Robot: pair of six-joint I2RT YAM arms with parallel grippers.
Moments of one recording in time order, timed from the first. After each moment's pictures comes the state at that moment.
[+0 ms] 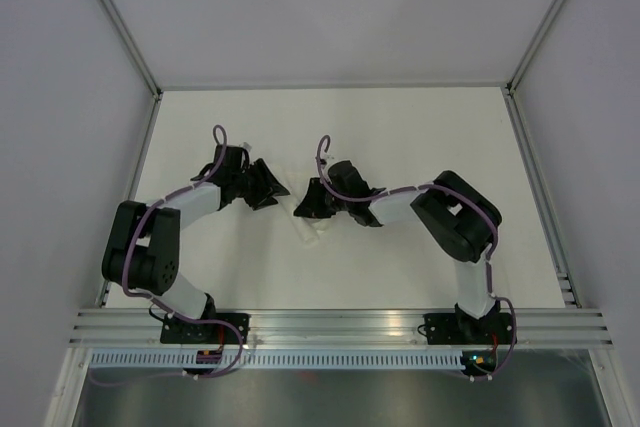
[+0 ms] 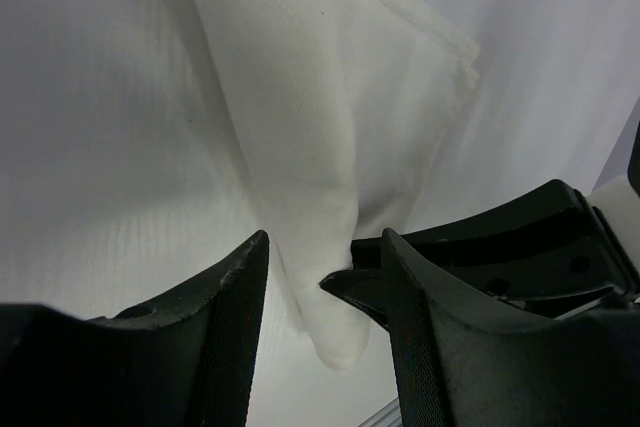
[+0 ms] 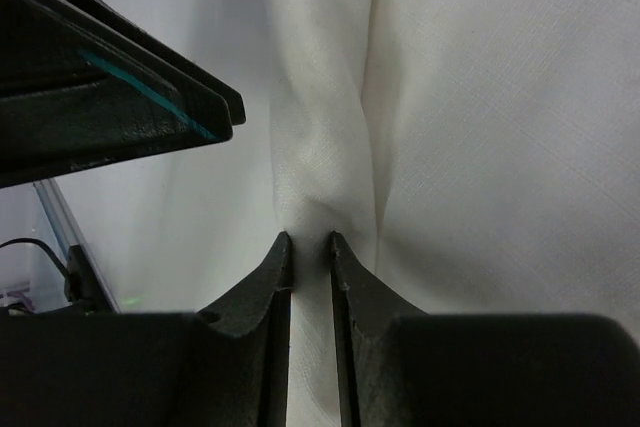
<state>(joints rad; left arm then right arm) -0.21 1.58 0.81 -0.11 0.40 -0.74 0.77 1.99 1.00 0.40 -0.30 0.72</state>
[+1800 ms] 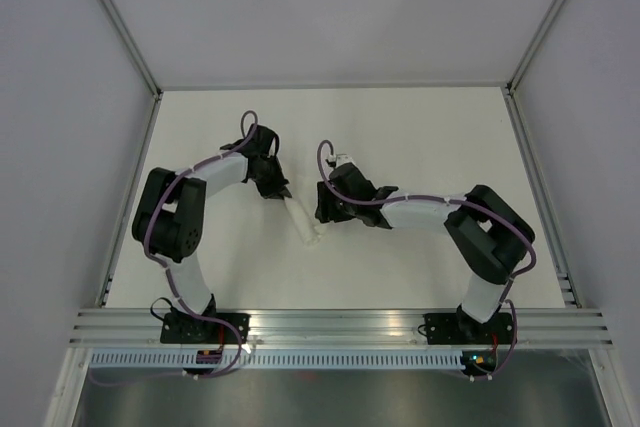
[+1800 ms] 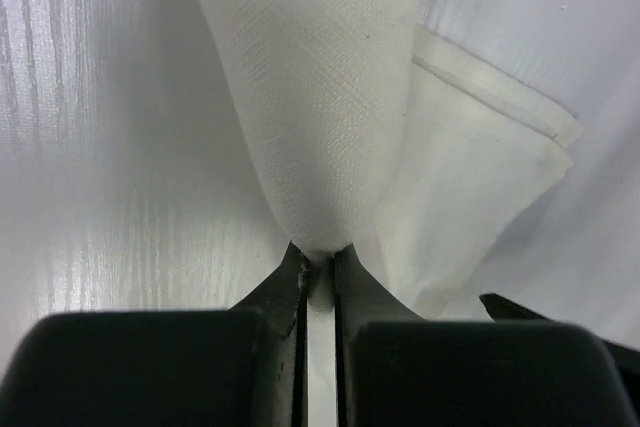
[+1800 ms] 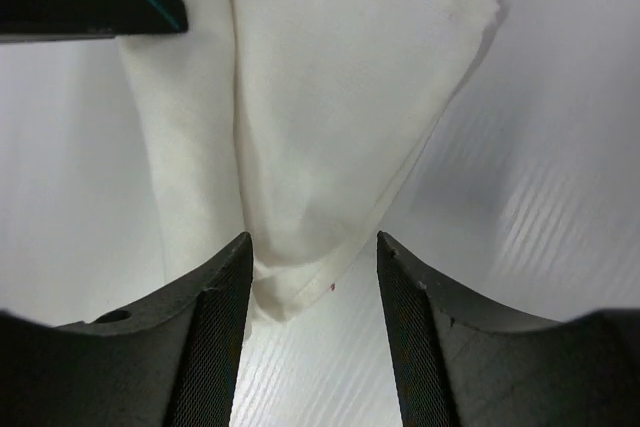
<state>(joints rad) -0.33 1.83 1.13 -0.44 0.17 -0.70 0.77 1.80 0.97 0.06 -0.06 0.59</state>
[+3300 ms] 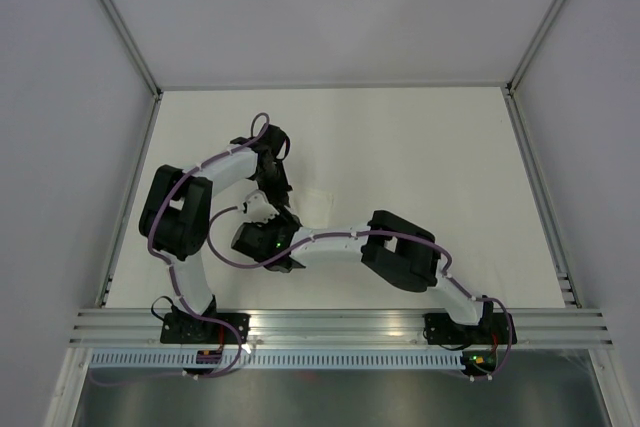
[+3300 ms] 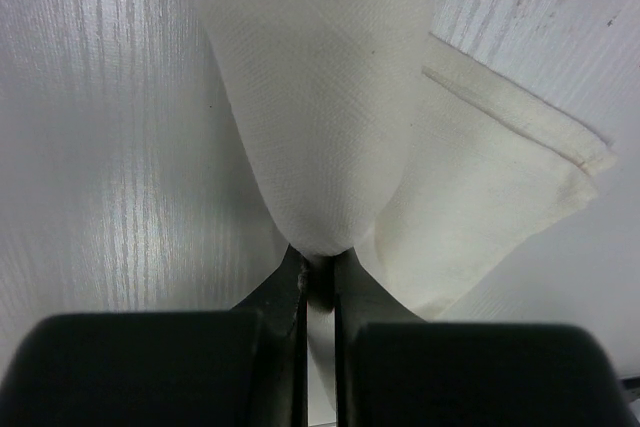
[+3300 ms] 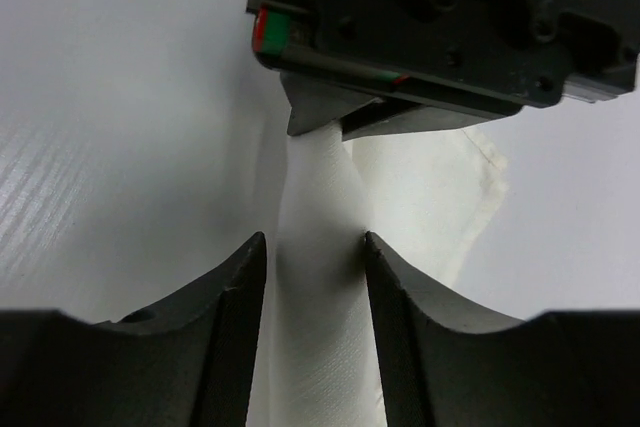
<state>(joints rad) -0.40 1.87 1.25 -0.70 0.09 -0.66 1.27 2.25 1.59 -0.36 0.95 0.36</state>
